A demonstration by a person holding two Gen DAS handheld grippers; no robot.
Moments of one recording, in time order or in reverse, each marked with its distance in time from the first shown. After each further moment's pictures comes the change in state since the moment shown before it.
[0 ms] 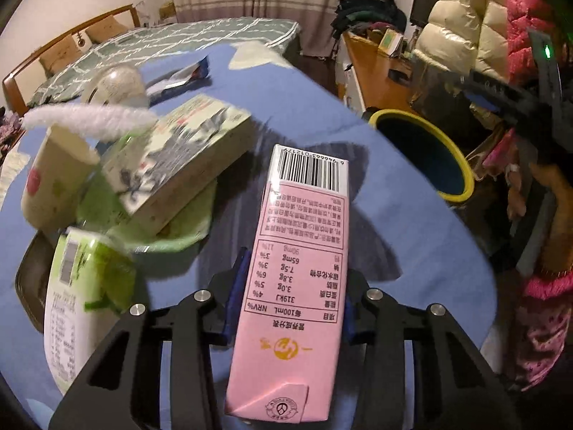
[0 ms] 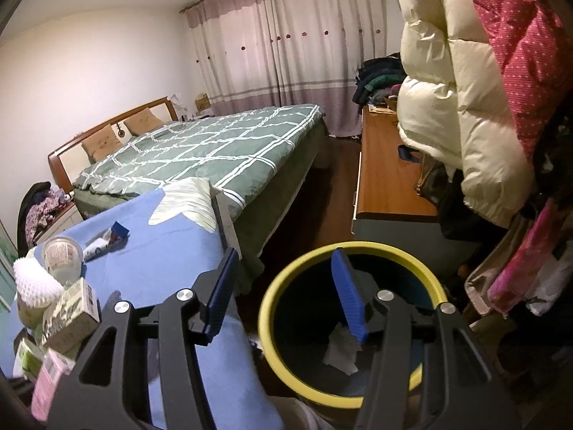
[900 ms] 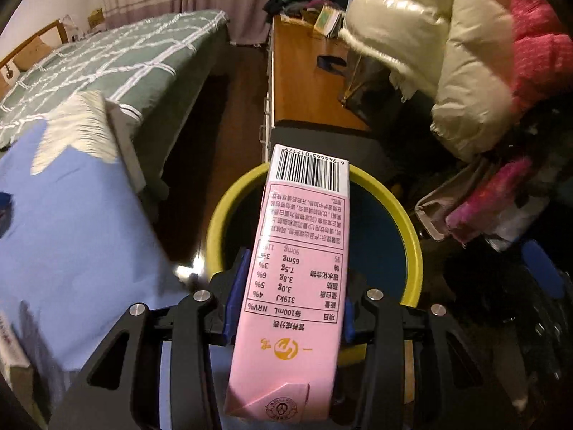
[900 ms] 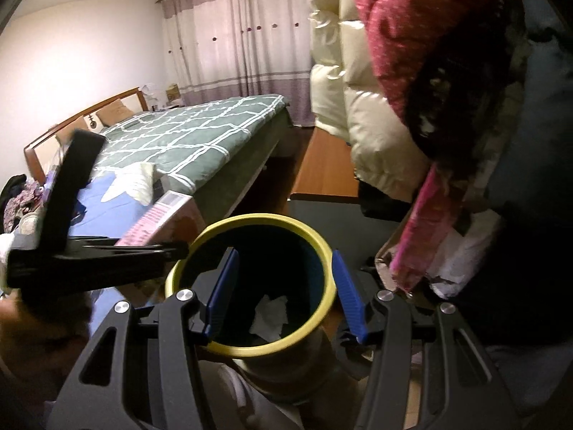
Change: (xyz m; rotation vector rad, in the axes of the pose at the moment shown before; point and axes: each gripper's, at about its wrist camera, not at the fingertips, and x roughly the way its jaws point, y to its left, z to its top) left arm 0.147 -0.185 0.164 0.132 0.097 -0.172; right arm -0.054 -0.099 -0.021 0.013 0.033 -0.132
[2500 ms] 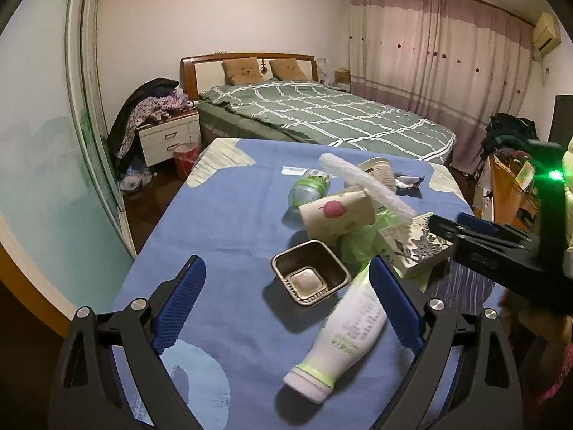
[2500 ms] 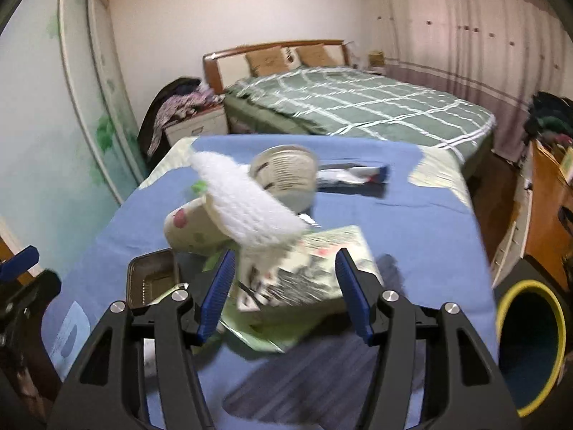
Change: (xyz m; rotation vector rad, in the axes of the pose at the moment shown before) left arm -0.325 0.220 -0.296 -0.582 -0.430 0.688; right arm -0.004 0.378 -0.030 -0.514 0.160 0.656
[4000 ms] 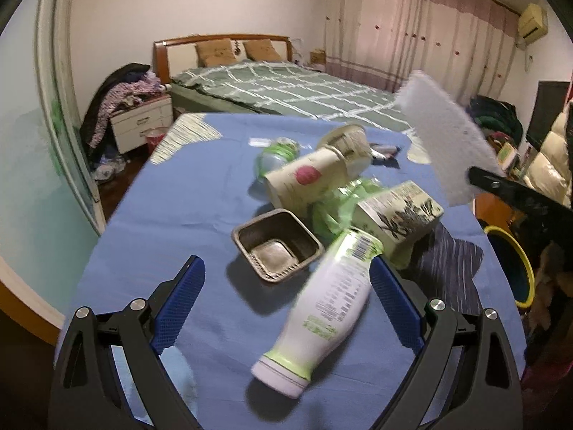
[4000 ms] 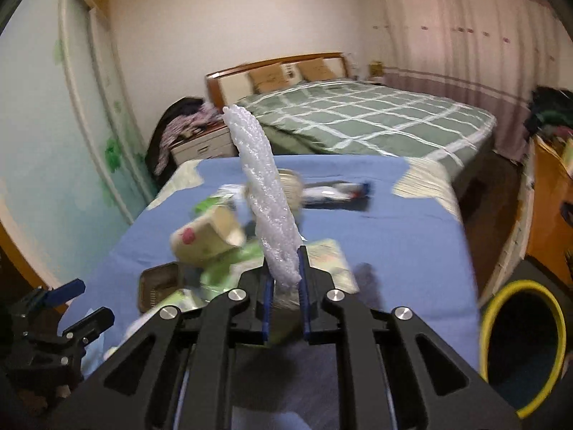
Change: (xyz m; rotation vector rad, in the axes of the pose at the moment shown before) left arm 0.032 -0.026 -0.021 0.042 0.090 -0.119; right arm -0.055 -0.058 -0.019 0.115 -0.109 -0.011
